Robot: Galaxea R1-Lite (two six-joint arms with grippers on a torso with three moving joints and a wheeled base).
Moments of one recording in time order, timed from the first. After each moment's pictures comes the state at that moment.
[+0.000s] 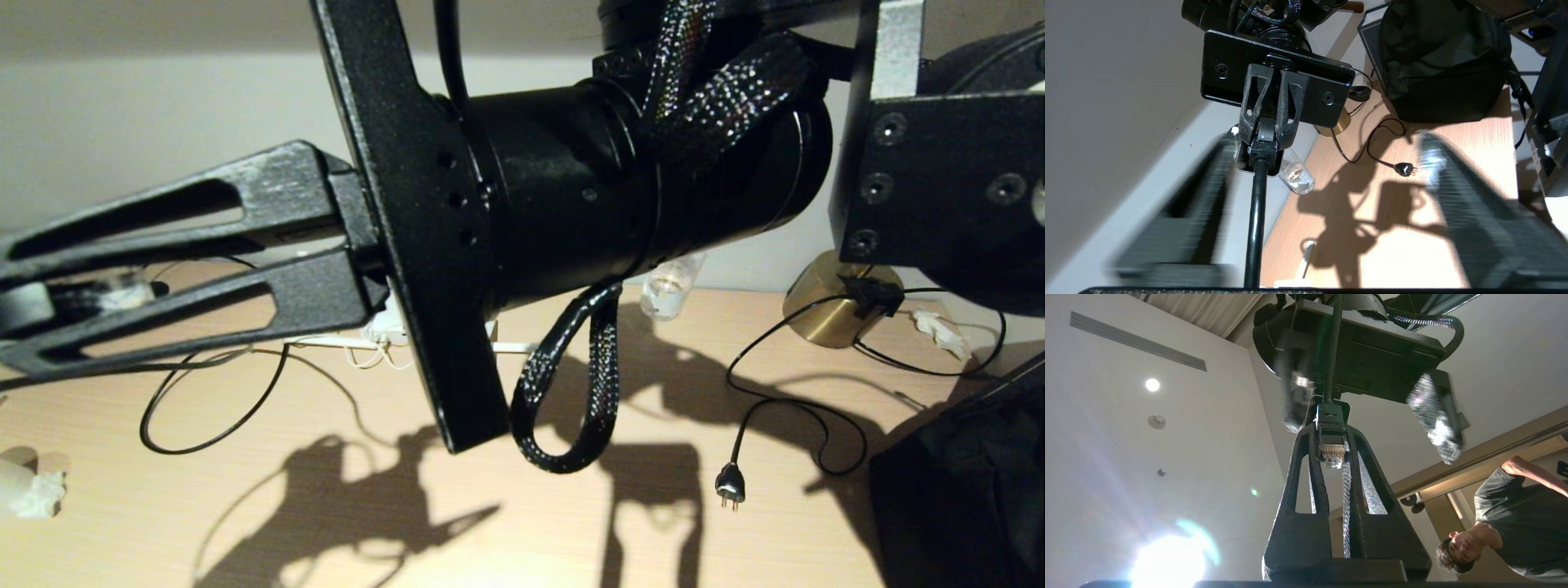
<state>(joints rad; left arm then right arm) -0.56 0.78 -0.74 -0.23 -0.63 0.78 1.04 1.92 -1.94 0.11 0.98 1.91</state>
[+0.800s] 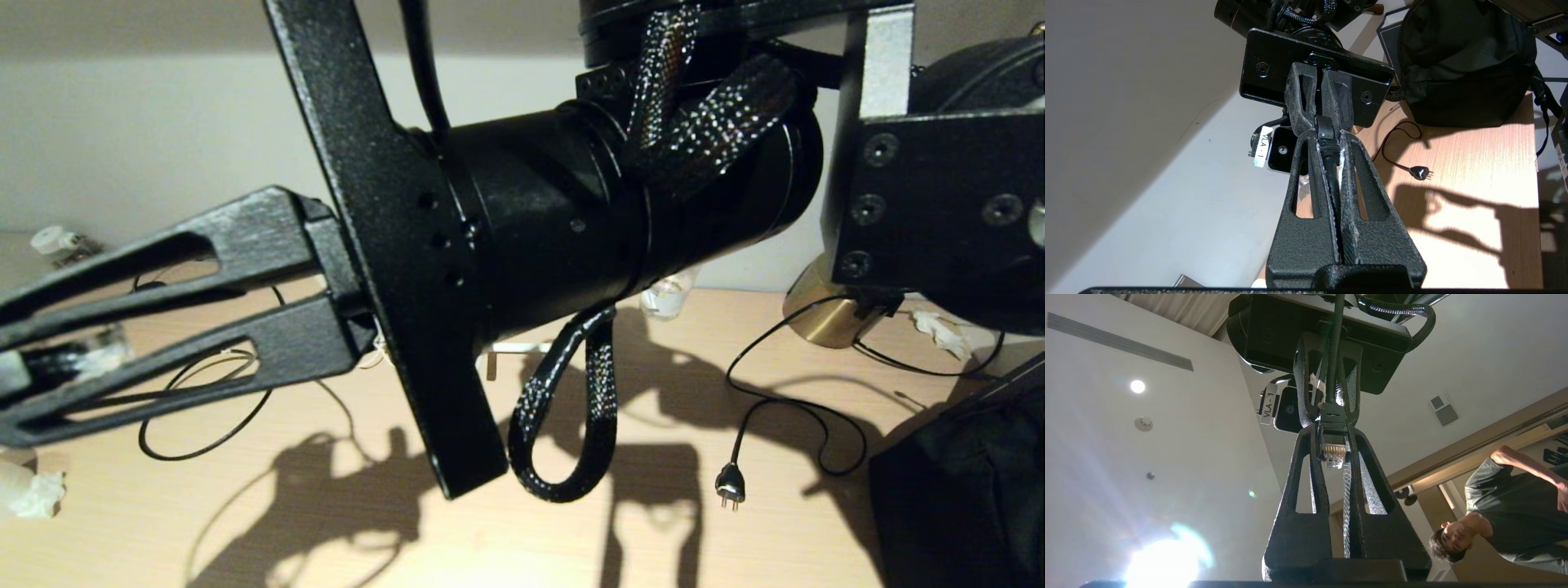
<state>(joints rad) -0.56 0.78 -0.73 -0.24 -0.63 0.78 1.05 1.92 -1.94 0.11 0.99 1.91</state>
